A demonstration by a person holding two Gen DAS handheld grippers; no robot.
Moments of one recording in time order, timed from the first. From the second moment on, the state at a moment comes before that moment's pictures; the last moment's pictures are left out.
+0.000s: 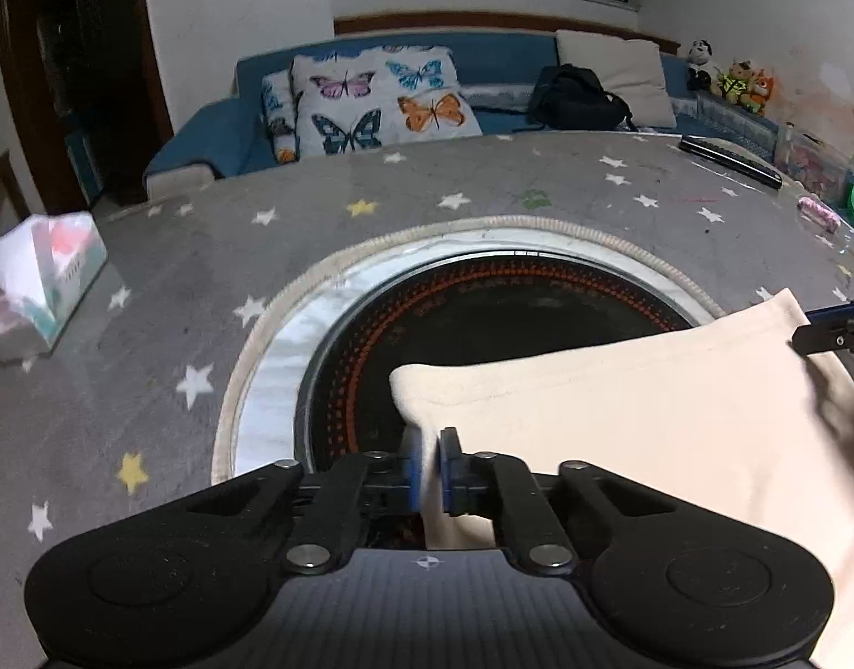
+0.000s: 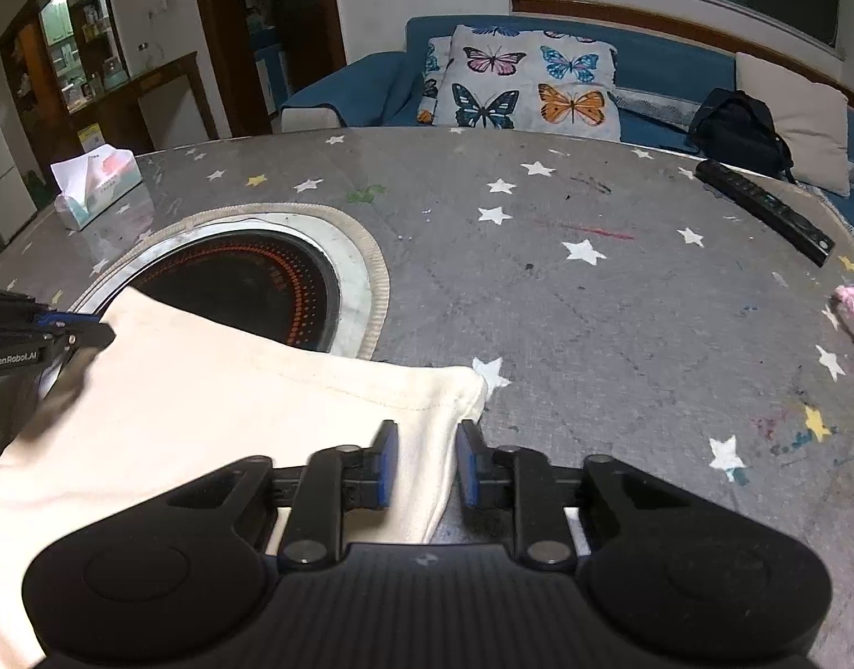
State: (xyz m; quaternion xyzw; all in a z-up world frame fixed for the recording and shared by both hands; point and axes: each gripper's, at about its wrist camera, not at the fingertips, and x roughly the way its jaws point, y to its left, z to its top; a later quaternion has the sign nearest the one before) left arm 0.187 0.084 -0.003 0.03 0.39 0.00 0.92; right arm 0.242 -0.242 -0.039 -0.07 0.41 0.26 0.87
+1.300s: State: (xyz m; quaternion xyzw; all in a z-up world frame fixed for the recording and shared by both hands) left arm 0.123 0.010 0.007 0.08 0.35 -0.09 0.93; right arm 0.155 -0.236 -0.026 -0.19 0.40 0.32 0.84
